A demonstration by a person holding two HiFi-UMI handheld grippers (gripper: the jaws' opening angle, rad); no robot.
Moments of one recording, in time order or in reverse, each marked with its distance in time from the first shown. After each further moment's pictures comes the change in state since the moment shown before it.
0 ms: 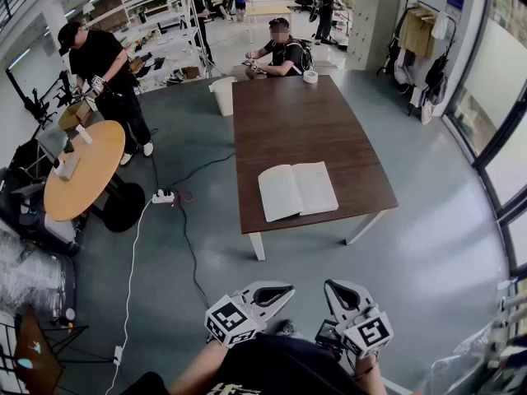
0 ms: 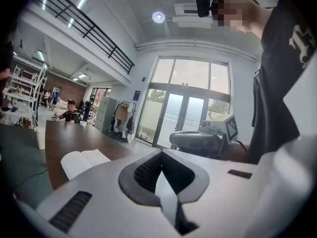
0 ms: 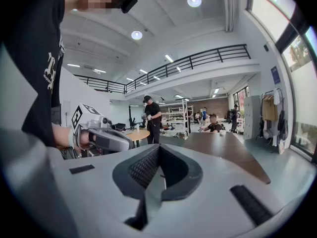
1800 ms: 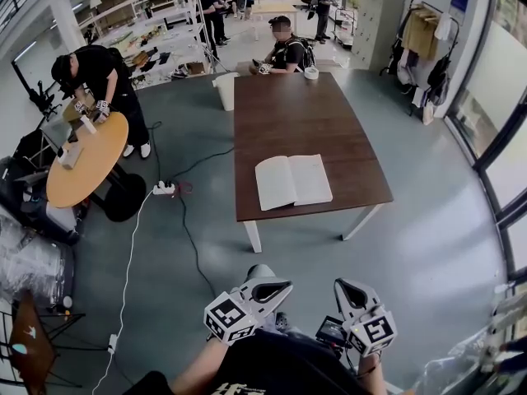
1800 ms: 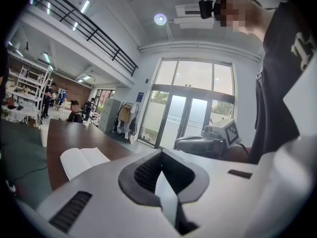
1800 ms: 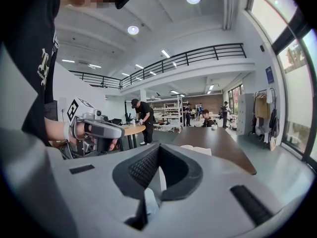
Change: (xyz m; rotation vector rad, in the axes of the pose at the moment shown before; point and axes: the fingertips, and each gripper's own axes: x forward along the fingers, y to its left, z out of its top) left arm 0.022 -0.048 -0.009 -0.024 -0.031 0.043; right arm -0.072 -0.029 -0.029 0.011 0.073 -0.058
